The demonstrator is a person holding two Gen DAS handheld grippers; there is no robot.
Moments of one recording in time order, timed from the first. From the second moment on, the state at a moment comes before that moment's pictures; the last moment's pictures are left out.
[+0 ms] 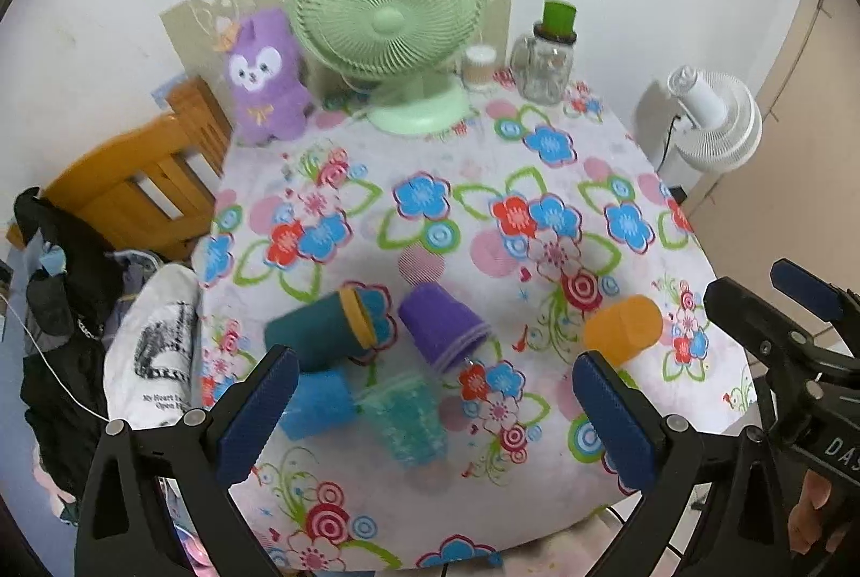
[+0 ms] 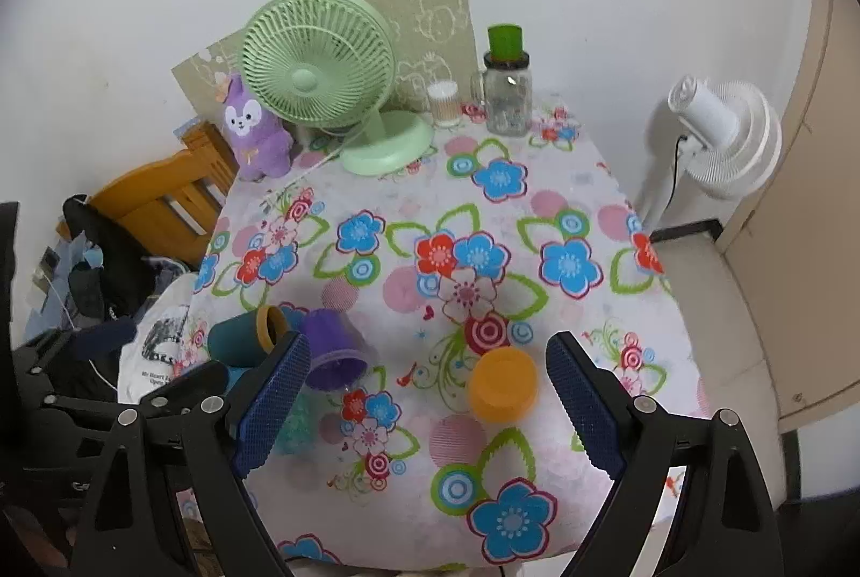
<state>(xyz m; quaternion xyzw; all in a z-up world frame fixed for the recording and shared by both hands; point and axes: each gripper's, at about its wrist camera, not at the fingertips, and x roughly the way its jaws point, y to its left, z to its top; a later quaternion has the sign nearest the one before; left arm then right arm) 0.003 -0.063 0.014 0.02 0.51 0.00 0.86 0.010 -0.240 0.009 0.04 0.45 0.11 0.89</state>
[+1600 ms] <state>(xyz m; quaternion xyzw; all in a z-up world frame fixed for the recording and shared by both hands) -0.026 -0.029 0.048 0.00 0.45 0.03 0.89 -0.014 -0.207 0.034 0.00 0.42 0.11 0.90</state>
